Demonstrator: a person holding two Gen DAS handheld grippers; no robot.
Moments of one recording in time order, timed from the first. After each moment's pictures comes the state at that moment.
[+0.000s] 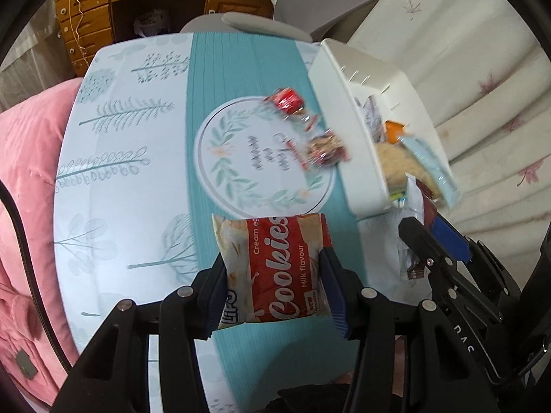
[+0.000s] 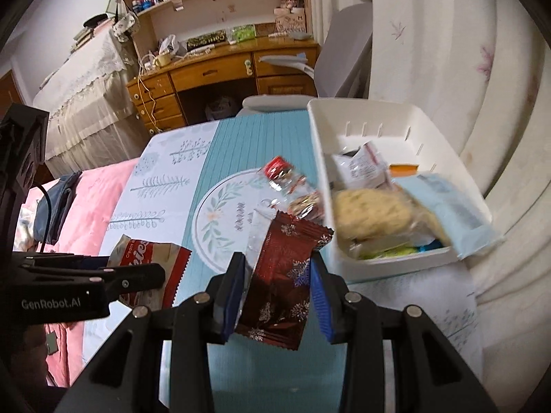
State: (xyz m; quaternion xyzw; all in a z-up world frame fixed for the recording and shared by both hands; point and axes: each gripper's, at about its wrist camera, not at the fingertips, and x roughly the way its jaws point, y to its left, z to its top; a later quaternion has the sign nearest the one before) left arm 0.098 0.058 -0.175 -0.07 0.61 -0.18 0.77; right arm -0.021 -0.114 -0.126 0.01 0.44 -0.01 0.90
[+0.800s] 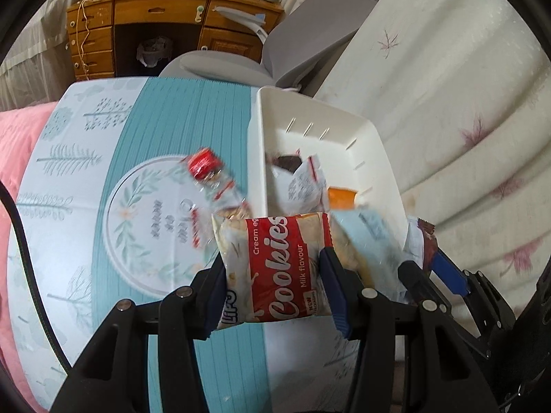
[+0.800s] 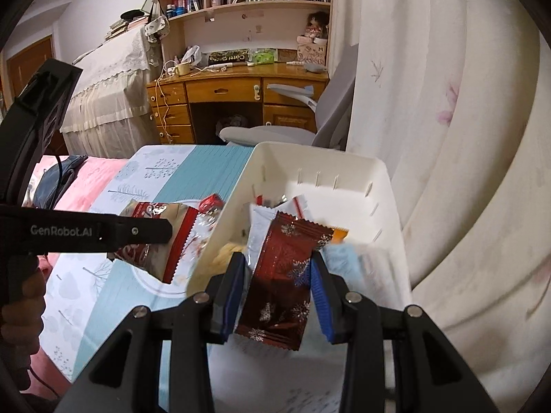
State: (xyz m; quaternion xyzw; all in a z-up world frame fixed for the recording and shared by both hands) left arm 0.138 -0.079 -0.152 -0.13 0.54 -0.15 0.82; right arm 0.008 -0.248 -0.088 -0.07 0.39 0.05 0.92
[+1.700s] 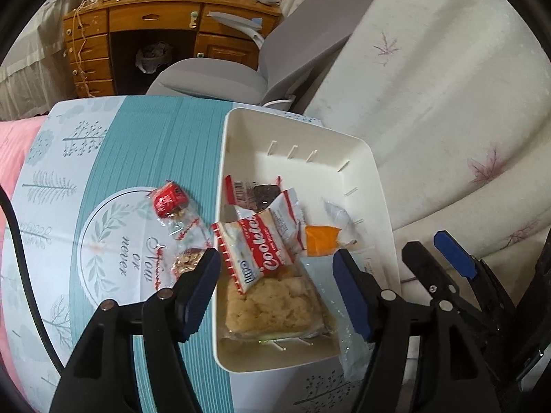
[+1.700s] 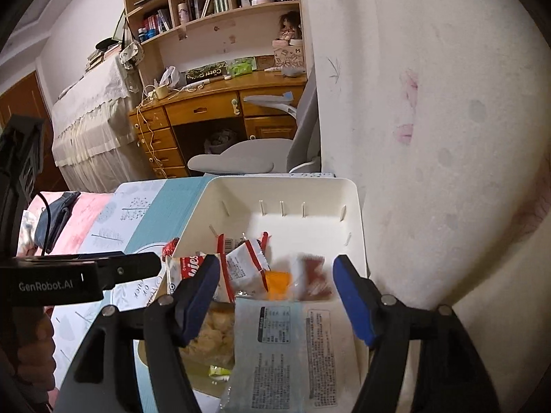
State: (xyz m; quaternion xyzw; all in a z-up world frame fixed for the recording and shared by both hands) left arm 0.186 -0.130 -0.146 -0.13 0.54 -0.13 0.82; right arm 0.077 -0.321 -0.076 -0.01 0.39 0.04 0.92
